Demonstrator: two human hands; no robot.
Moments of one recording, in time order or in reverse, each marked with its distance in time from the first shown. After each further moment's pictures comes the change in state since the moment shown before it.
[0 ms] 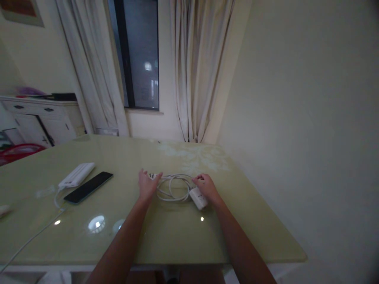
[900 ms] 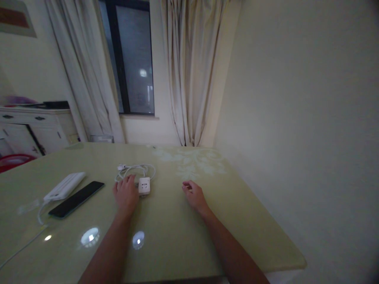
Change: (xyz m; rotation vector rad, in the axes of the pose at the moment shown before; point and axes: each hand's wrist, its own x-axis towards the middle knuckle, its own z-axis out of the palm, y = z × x) left_hand 0.017 -0.017 -0.036 0.779 0.068 0.321; right_hand -0.011 -0.013 0.027 0.236 -0.066 -0.024
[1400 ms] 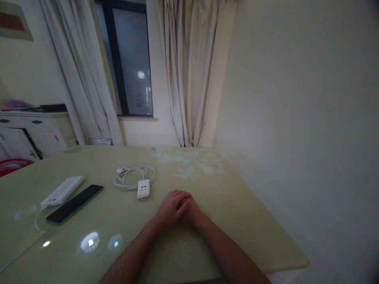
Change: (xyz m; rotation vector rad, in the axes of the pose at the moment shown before) left_hand -0.075 0.124 -0.008 -0.717 -0.541 0.657; right_hand -0.021 0.015 0.036 -0.522 -0.421 -0.542
